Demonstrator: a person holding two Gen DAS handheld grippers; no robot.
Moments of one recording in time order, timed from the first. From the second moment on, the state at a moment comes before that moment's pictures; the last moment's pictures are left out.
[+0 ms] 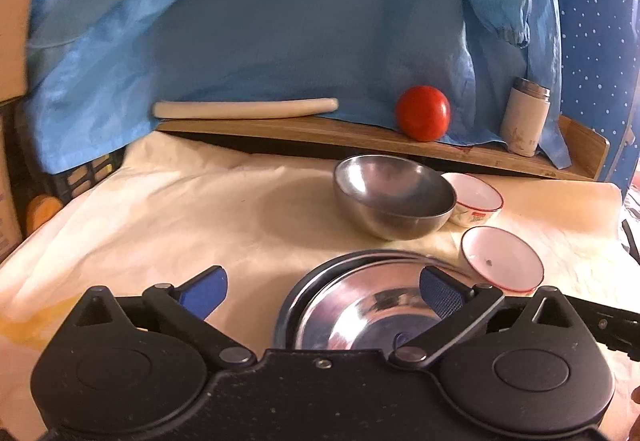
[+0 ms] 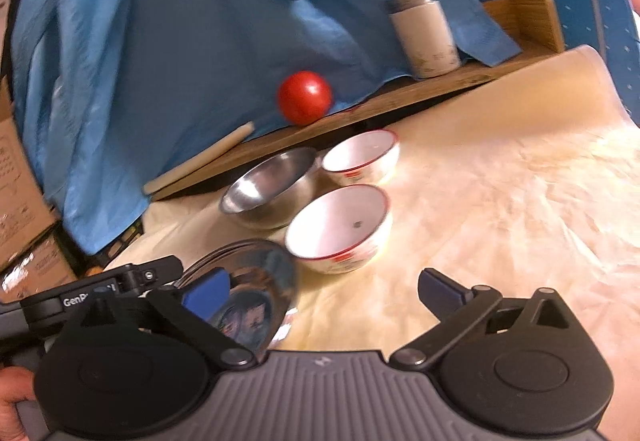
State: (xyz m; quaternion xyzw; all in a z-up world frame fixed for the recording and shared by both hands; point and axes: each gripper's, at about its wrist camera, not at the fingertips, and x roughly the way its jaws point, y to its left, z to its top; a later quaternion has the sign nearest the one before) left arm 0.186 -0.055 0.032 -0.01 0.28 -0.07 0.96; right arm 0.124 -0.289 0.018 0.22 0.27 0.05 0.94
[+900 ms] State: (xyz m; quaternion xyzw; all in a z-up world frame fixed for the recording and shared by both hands) left arm 0.266 -0.148 0.028 -0.01 0.37 -0.25 0.90; right arm 0.147 -0.345 -0.007 0.26 0.26 -0.01 0.93
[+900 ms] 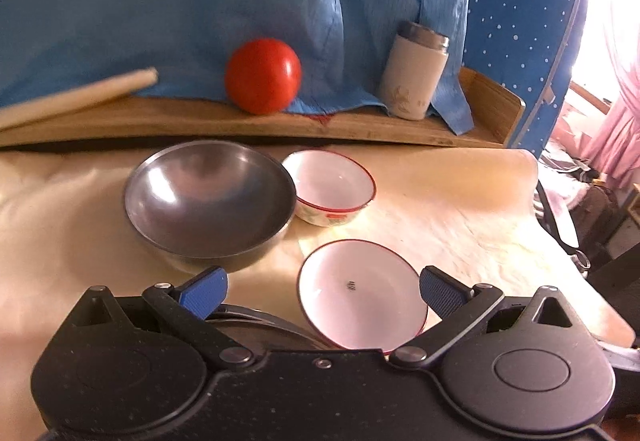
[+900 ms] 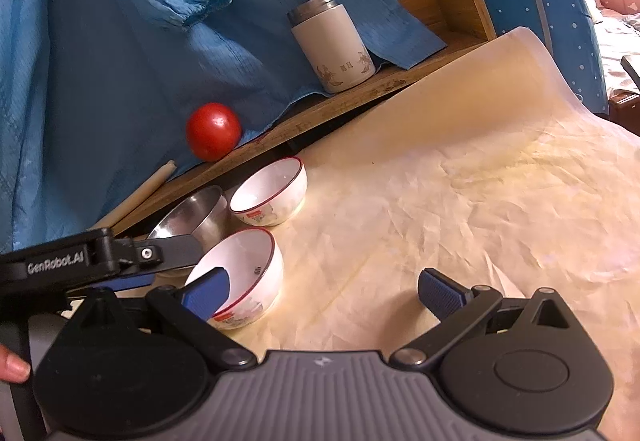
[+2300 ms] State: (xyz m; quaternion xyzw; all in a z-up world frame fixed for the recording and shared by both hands) left arm 0.284 -0.144 0.006 -0.04 0.40 -0.24 0.88; right arm 0.168 -0.316 -0.014 0.26 0.27 0.03 0.93
